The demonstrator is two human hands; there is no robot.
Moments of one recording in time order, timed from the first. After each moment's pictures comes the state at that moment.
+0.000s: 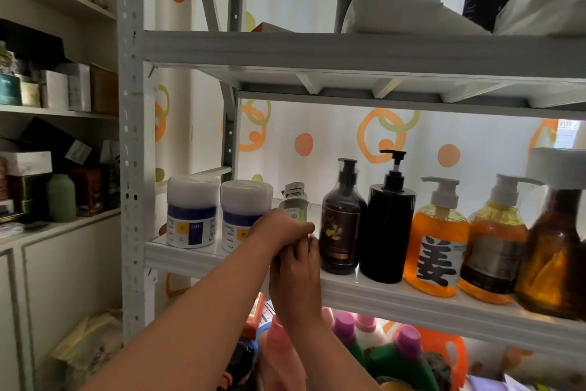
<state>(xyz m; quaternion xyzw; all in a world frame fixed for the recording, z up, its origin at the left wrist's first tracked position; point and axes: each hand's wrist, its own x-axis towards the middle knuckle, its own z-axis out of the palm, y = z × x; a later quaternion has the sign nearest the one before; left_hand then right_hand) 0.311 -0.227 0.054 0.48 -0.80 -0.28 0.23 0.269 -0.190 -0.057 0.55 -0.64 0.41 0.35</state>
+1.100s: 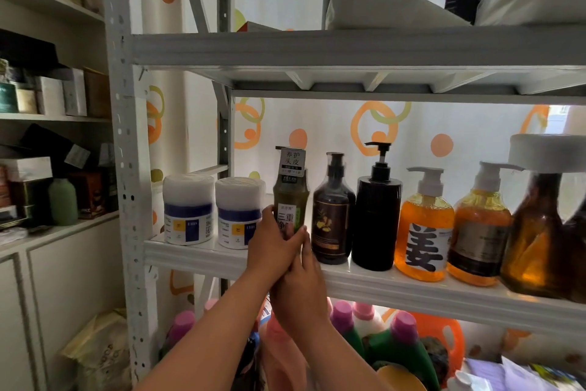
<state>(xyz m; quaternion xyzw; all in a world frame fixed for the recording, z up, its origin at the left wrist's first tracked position) 0.312 -0.207 -0.002 0.38 -0.74 -0.28 0.49 0.251 -0.184 -0.088 0.56 -0.70 0.36 0.27</state>
